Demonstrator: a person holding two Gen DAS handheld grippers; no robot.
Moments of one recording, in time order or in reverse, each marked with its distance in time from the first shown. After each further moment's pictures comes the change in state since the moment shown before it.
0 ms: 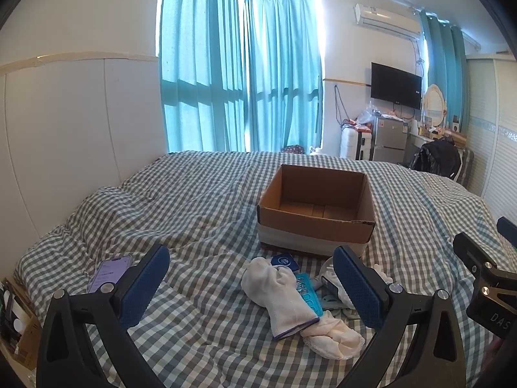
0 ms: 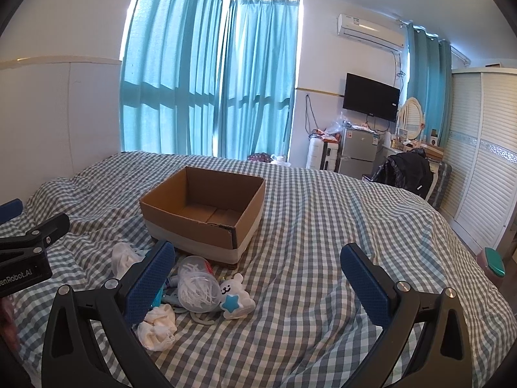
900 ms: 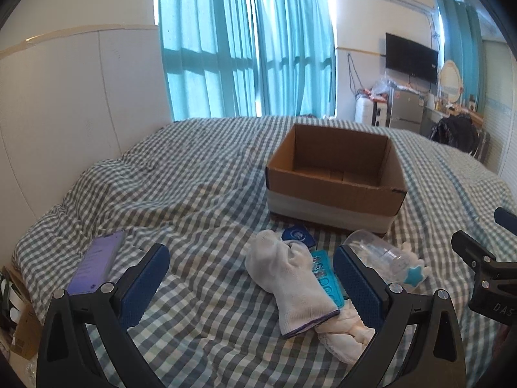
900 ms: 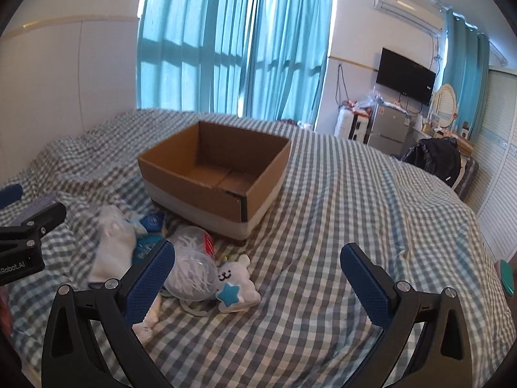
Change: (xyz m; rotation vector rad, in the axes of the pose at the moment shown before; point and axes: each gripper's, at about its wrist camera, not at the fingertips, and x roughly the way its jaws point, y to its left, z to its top) left arm 0.071 -0.016 -0.025 0.023 0.151 0.068; right arm 0.098 -0.005 -0.024 -0.084 0.211 0.109
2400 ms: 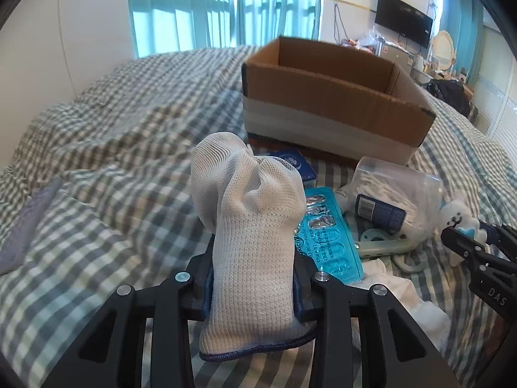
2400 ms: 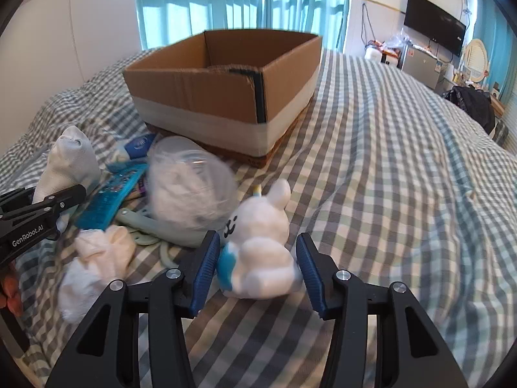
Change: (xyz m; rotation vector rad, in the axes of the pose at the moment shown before) left arm 0.080 0.007 -0.039 0.005 0.234 -0.135; right arm 0.070 0.004 -0.051 0.017 0.225 0.125
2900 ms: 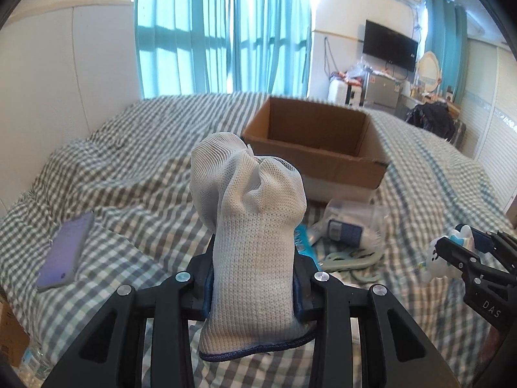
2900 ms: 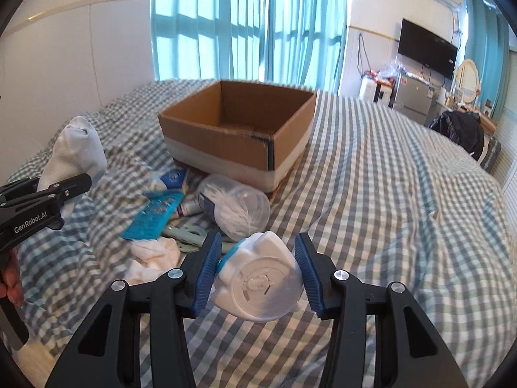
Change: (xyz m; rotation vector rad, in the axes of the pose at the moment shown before) left arm -0.083 0.001 0.014 0.009 -0.160 -0.031; right arm -0.087 0.018 0.007 -0.022 -0.142 -0.005
